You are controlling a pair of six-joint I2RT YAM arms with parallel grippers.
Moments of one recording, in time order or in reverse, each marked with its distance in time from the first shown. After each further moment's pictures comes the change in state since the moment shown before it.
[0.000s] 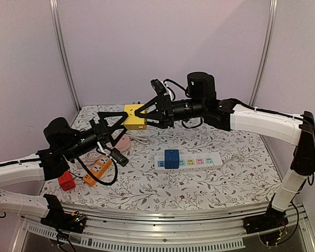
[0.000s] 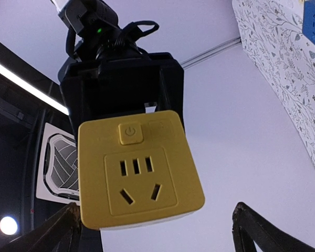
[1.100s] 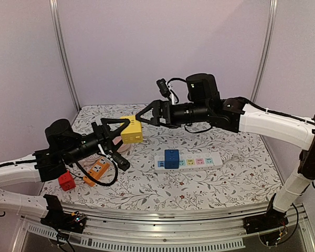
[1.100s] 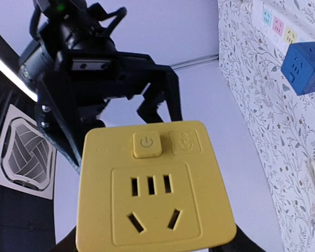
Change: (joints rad) left arm -0.080 -0.035 0.034 -0.151 -0.082 -0.153; right arm 0.060 -0.063 0.003 -0.222 0.305 -0.216
